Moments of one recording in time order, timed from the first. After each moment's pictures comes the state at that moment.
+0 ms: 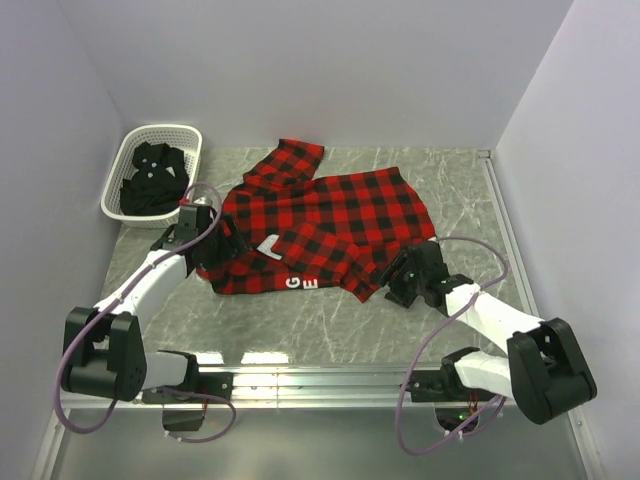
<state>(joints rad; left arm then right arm) -0.16 1.28 0.78 -0.35 0.10 -0.62 0.36 1.16 0.47 -0.20 -0.13 1.02</state>
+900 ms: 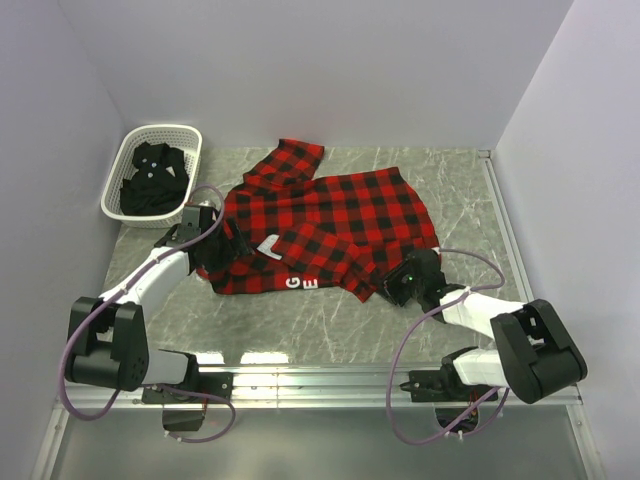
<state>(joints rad) -0.16 1.34 0.78 -0.36 0.13 -0.61 0.35 1.28 0.34 0.15 -0.14 1.24</state>
